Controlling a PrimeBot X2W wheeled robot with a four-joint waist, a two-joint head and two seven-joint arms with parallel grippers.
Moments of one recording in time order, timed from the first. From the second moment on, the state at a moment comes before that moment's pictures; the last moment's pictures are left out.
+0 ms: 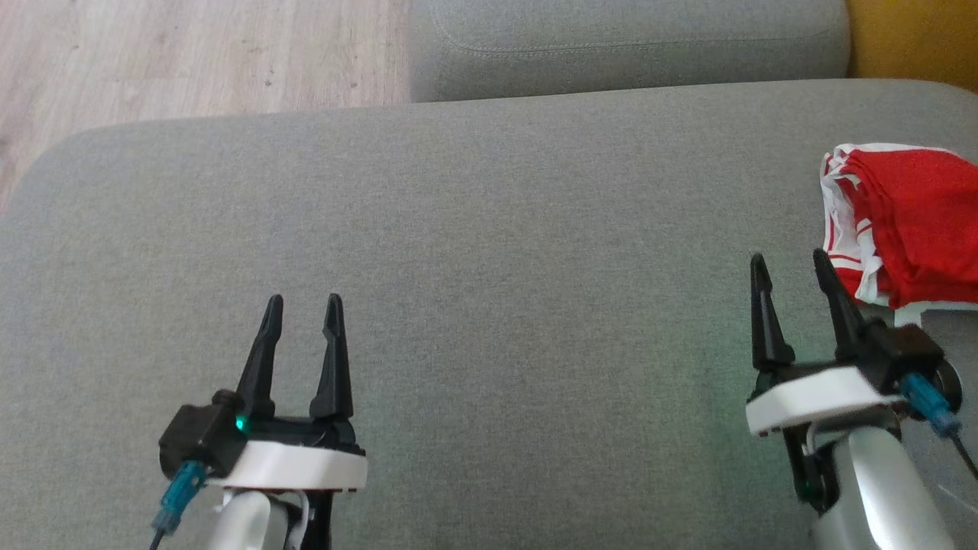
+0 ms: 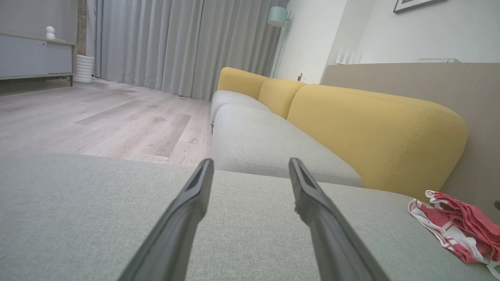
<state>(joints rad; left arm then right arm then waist) -0.10 0.05 -0.20 0.20 -0.33 -0.10 -0.25 -0.19 -0.06 0.00 0.37 0.08 0.12 -0.25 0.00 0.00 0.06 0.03</state>
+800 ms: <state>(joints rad) -0.03 0.05 -0.19 0.18 -0.34 -0.10 -0.25 -0.09 -0.05 0.00 0.26 0.08 0.12 -0.25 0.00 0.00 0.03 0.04</state>
